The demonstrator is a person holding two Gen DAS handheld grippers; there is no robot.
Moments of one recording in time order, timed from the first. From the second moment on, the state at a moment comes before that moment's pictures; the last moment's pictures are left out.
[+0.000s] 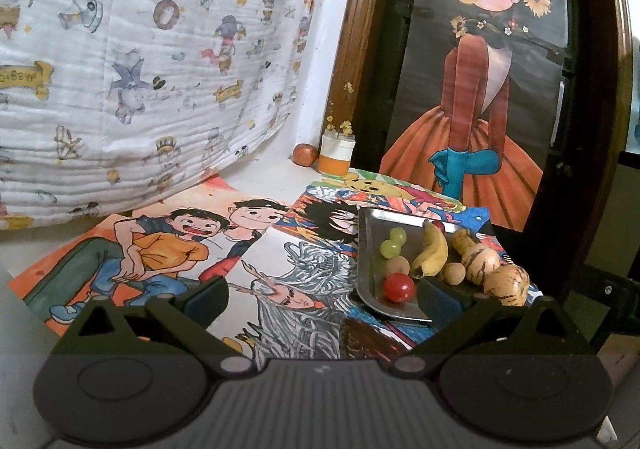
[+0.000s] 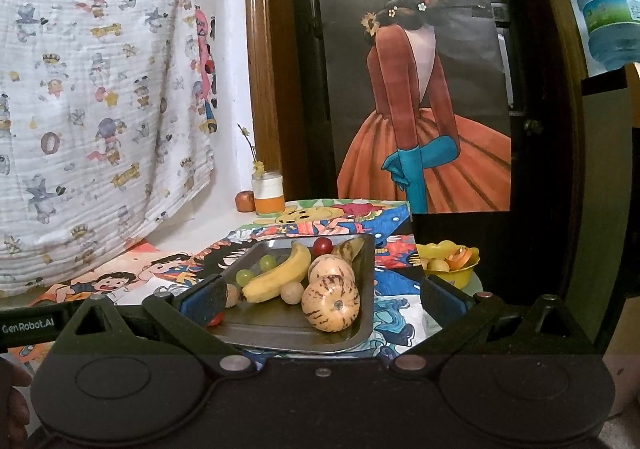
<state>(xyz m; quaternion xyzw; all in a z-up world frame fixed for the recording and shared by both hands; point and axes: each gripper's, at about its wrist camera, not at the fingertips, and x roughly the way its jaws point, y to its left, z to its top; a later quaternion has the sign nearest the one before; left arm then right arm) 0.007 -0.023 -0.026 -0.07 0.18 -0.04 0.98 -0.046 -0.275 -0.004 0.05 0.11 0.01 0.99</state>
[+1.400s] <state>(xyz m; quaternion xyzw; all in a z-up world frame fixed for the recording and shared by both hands) -0.031 -0.019 -0.052 -0.05 0.20 -0.02 0.98 -0.061 -0.270 -0.040 0.05 0.15 0.04 0.99</state>
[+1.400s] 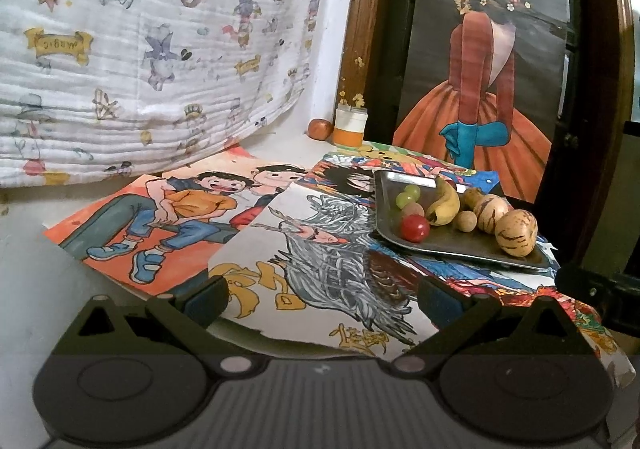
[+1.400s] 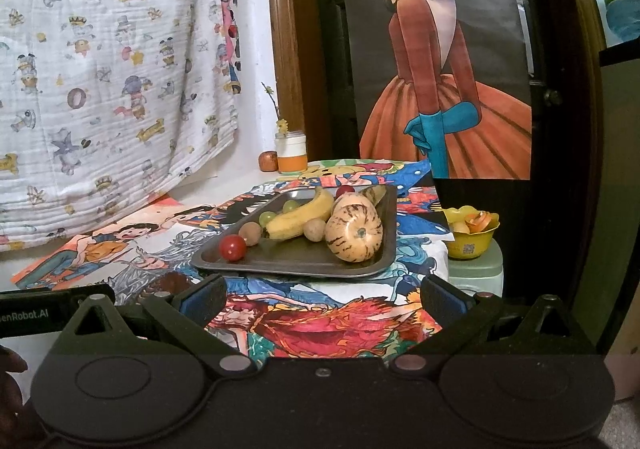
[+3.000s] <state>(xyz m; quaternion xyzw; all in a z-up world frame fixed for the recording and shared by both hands) -0.036 -0.020 -0.051 -0.05 0.20 -0.02 0.98 -0.063 -0.268 -0.042 0.05 0.15 0.05 0.99</state>
